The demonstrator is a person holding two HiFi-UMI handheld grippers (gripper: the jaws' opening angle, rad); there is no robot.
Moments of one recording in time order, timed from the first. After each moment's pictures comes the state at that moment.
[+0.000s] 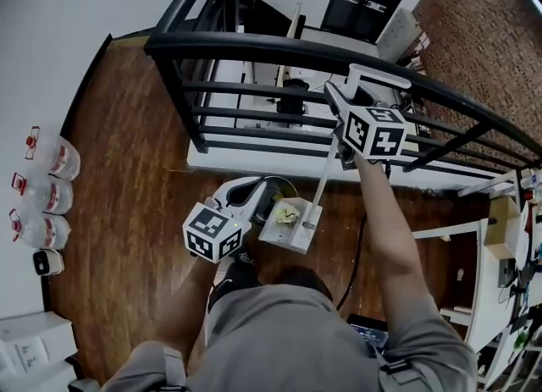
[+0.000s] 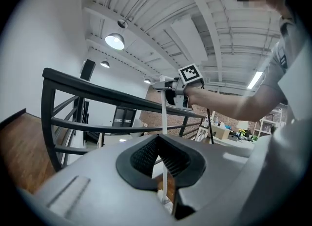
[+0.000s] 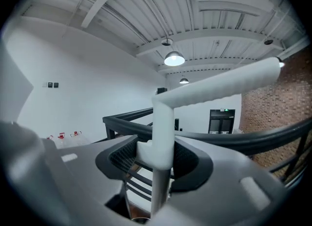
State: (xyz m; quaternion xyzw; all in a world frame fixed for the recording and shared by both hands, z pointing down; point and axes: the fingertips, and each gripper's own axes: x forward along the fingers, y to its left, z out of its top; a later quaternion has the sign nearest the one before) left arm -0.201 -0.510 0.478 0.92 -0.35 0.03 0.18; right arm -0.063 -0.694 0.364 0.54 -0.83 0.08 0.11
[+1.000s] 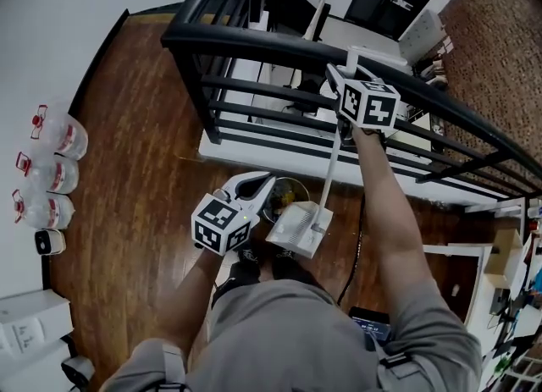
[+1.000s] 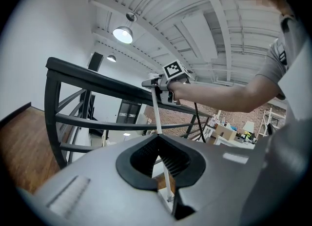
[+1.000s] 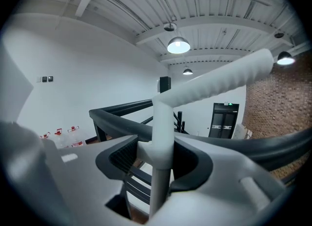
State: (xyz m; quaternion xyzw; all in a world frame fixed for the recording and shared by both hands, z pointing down) left arm -0.233 -0.584 0.503 0.90 -0.37 0.06 0.22; right arm -0.126 -0.832 0.413 0.52 -0.83 0.11 0.16
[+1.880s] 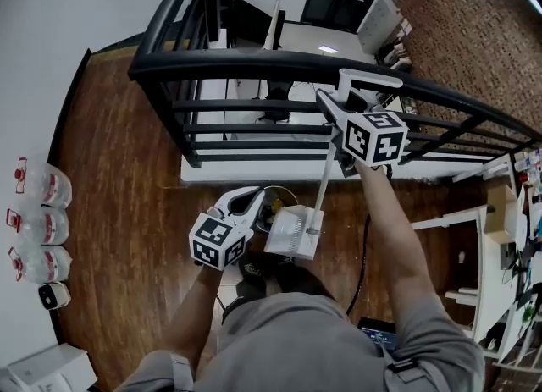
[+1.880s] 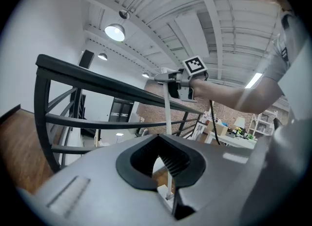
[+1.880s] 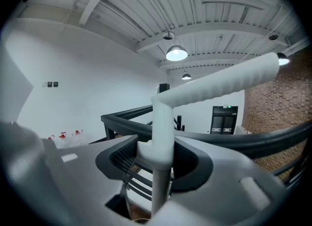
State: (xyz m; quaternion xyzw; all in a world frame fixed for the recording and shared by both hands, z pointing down) left arm -0.231 -0.573 0.510 0.92 -0.32 0.06 0.21; right arm -0.098 -0.742 0.376 0.52 -0.84 0.10 0.13
